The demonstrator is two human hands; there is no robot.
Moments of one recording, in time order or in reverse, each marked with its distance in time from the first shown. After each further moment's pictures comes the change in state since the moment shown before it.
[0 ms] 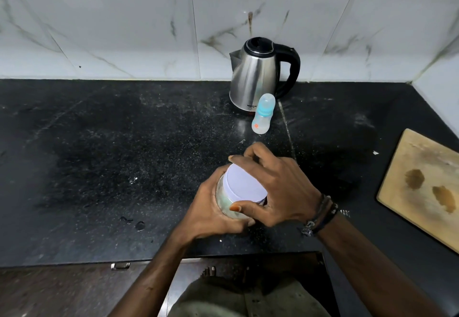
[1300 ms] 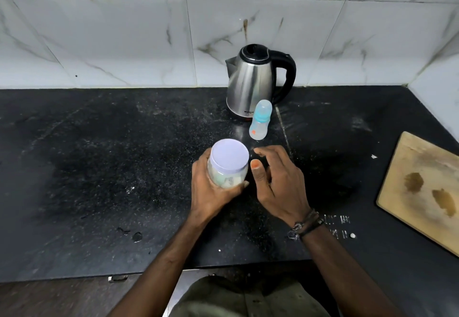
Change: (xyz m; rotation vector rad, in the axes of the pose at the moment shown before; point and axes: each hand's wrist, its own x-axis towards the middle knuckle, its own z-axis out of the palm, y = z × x) left_hand 0.055 -0.045 0.008 0.171 0.427 0.027; right_hand -0.003 0.023 0.043 0.121 0.403 0.438
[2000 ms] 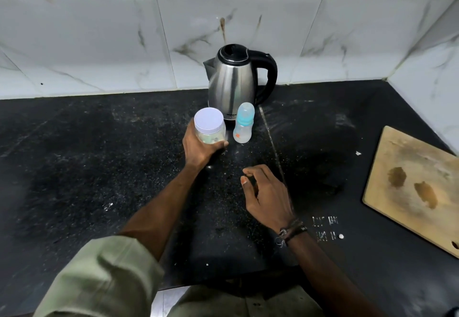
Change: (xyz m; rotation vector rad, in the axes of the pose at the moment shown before) left_hand 0.133 -0.023 0.051 0.124 0.017 -0.110; right_hand -0.016 0.050 0.031 -0.034 -0.110 0.115
